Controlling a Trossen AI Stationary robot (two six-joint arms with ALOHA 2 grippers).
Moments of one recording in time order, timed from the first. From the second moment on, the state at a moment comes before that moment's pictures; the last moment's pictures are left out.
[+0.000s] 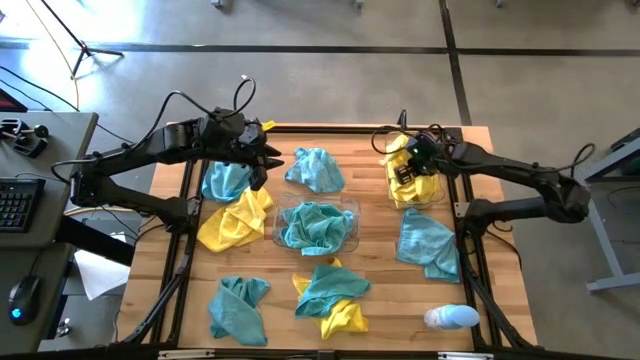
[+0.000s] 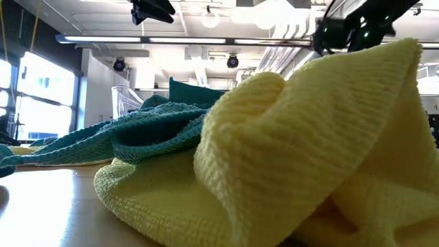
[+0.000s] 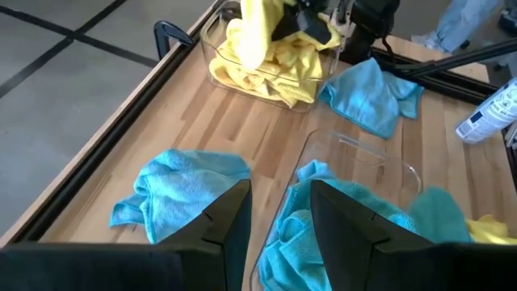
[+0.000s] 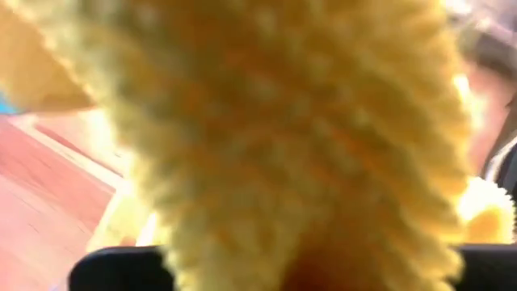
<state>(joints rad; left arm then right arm) 0.27 1.16 1.30 -0.75 0.00 -0.12 -0.56 1.12 0.77 -0.76 0.25 0.44</state>
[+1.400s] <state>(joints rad) 0.27 1.16 1.30 -0.75 0.00 -0.17 -0.63 1.22 1.13 -1.12 0.12 0.47</state>
